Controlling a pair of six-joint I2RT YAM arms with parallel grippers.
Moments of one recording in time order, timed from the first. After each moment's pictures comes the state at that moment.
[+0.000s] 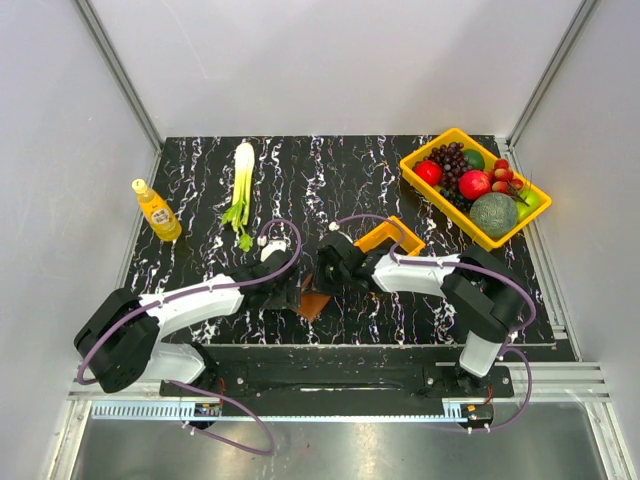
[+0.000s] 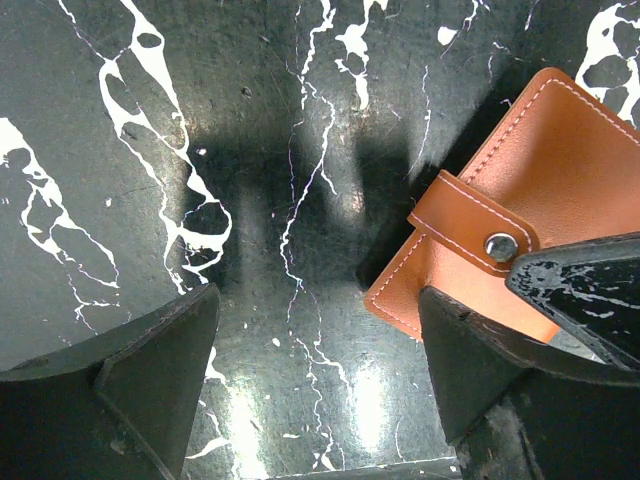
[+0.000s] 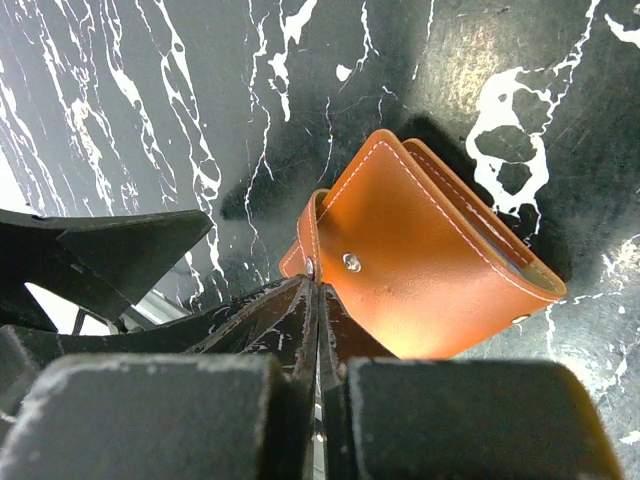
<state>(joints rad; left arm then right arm) -0.79 1.31 0.63 -0.44 -0.27 -0.71 0.92 1.76 0.98 -0.05 -0.09 1.07</state>
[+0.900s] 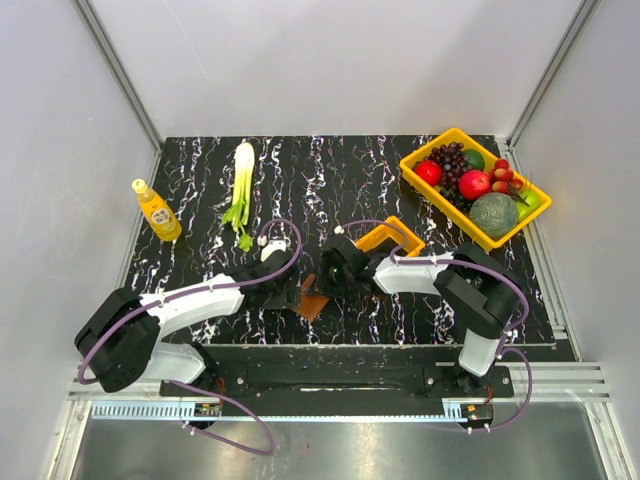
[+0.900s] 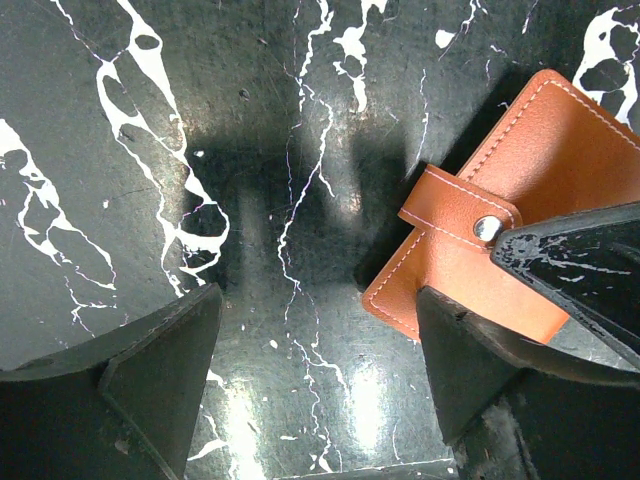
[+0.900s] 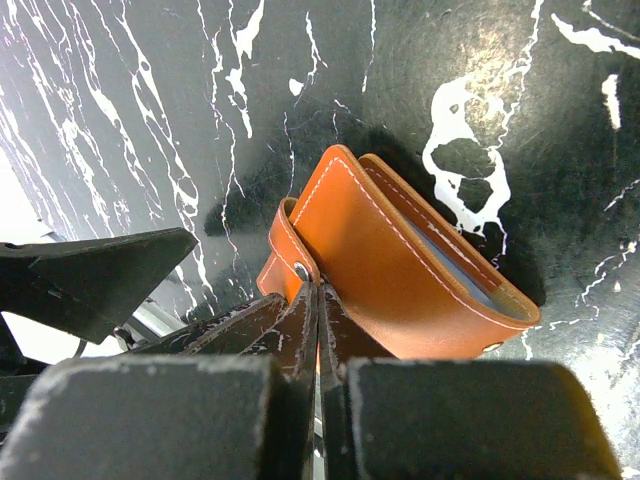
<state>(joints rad) -0.79 1.32 0.63 -0.44 -0.27 -0.71 0.90 1.79 0.92 0.04 -0.12 1.12</state>
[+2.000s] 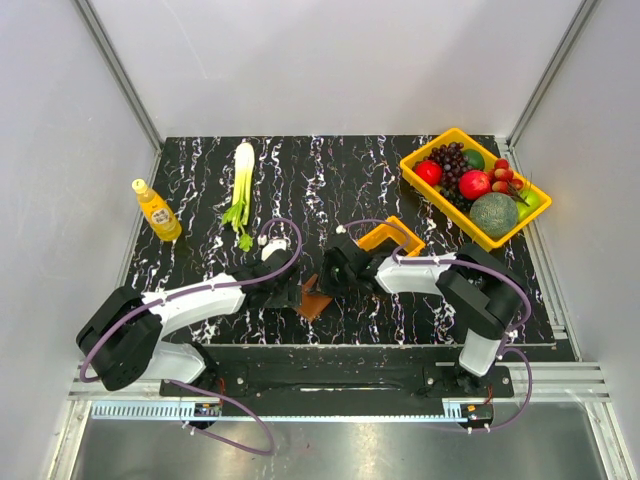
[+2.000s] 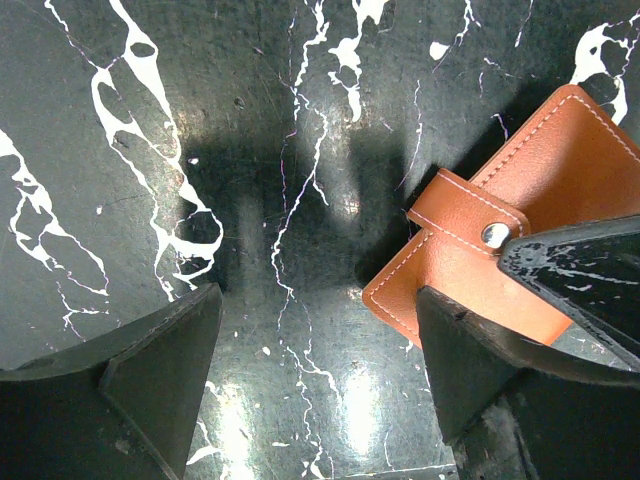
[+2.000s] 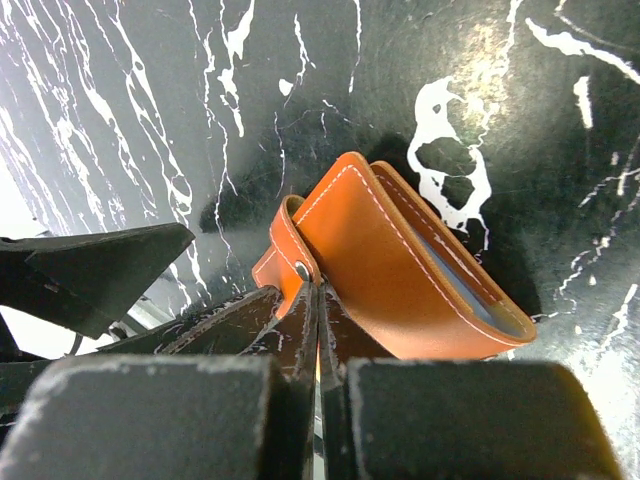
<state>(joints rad) -0.79 1.33 0.63 -0.43 -0.28 -0.73 0.89 1.77 0.91 0.03 -0.13 1.10</state>
